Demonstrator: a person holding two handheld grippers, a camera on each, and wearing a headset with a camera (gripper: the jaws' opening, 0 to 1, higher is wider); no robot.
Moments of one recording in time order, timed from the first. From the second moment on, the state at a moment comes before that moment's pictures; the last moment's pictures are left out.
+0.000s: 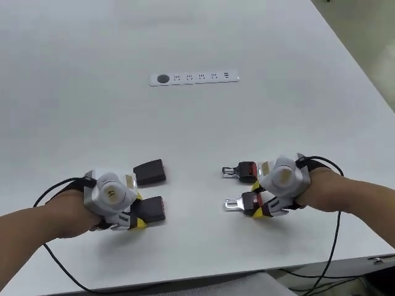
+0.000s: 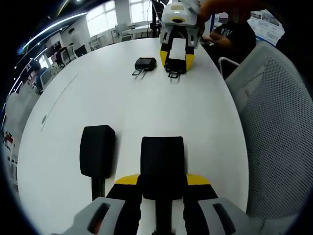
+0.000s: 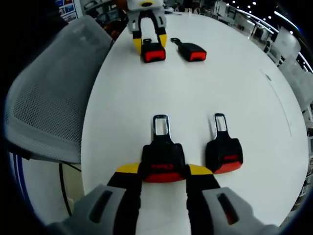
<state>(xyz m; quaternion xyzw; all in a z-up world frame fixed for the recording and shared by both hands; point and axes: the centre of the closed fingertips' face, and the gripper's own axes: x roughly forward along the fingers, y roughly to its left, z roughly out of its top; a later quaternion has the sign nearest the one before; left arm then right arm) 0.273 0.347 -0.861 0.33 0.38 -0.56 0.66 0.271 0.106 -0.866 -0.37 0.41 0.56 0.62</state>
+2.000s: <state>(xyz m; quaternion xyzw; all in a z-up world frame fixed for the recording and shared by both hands) 0.273 0.347 -0.861 0.37 0.38 -0.58 0.62 0.273 0.253 -0.865 -0.35 0.37 0.57 0.64</state>
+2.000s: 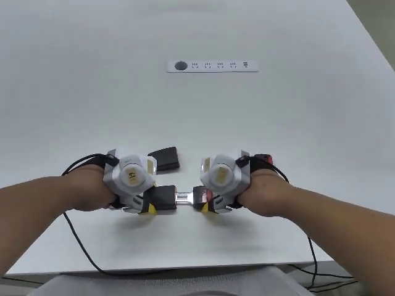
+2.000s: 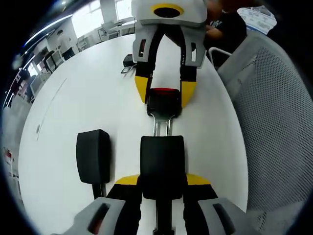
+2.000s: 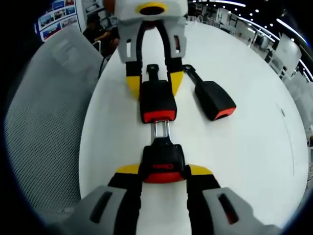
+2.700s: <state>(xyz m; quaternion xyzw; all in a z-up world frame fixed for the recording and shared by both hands) 0.272 0.345 -0.862 0.38 0.38 -0.59 0.60 0.272 0.266 -0.863 -0.36 0.36 0.58 0.64</state>
